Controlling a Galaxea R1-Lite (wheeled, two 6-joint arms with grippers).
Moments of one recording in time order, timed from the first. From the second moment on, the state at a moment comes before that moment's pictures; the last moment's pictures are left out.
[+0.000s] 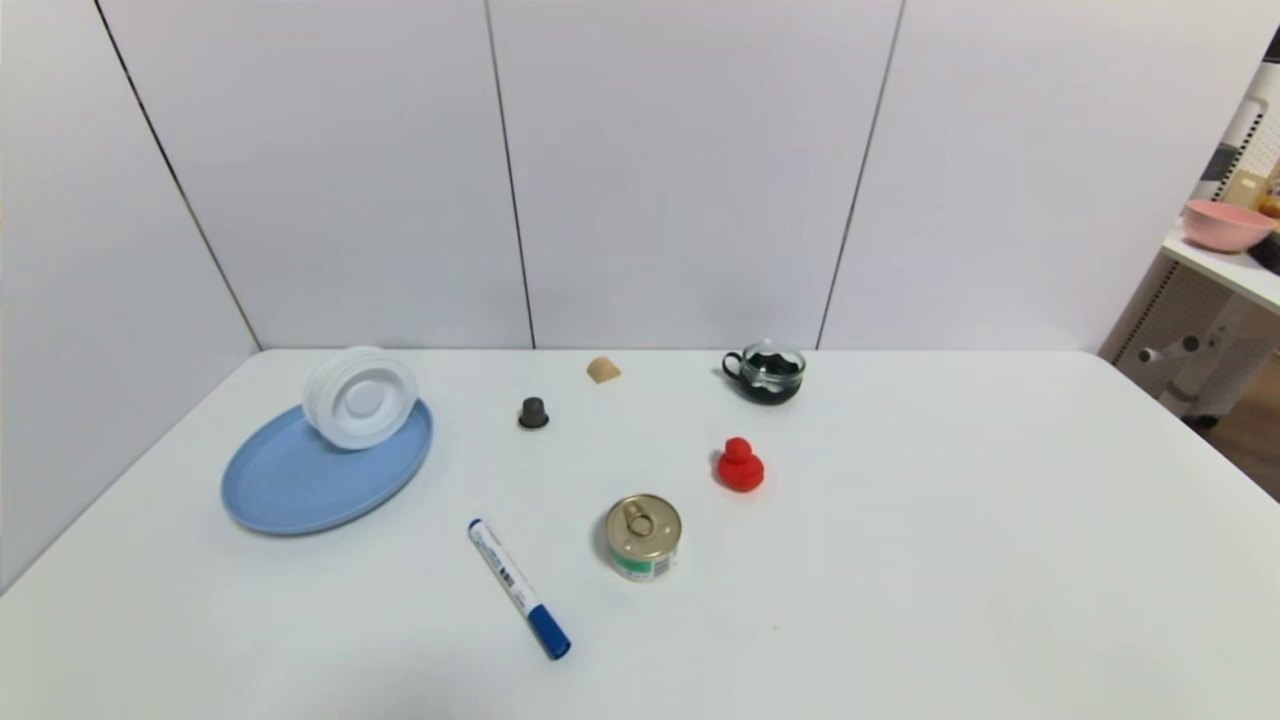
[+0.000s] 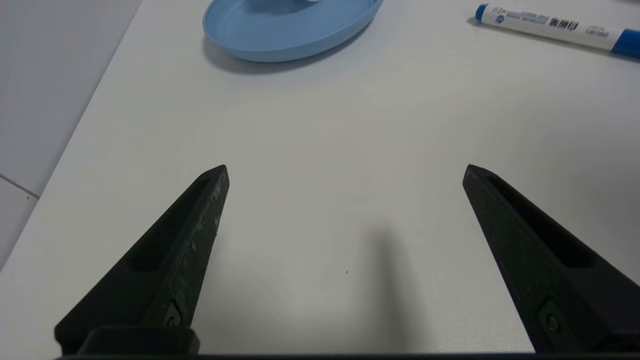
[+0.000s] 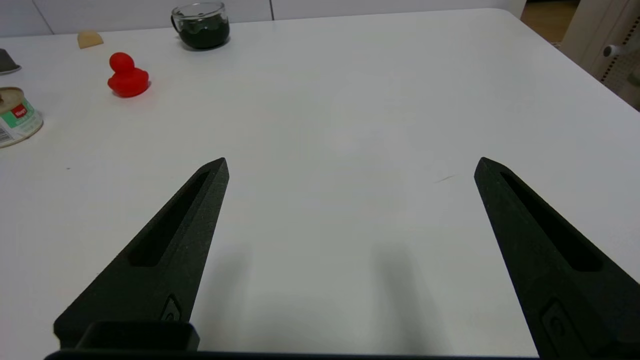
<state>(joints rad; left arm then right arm) 0.00 0.15 -0.02 0.00 -0.05 0.18 0.01 0.00 0.00 0.00 -0.02 0.05</state>
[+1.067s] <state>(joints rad) 0.00 0.00 0.00 0.01 0.00 0.02 0.01 0.00 0.00 0.00 -0.02 0.05</state>
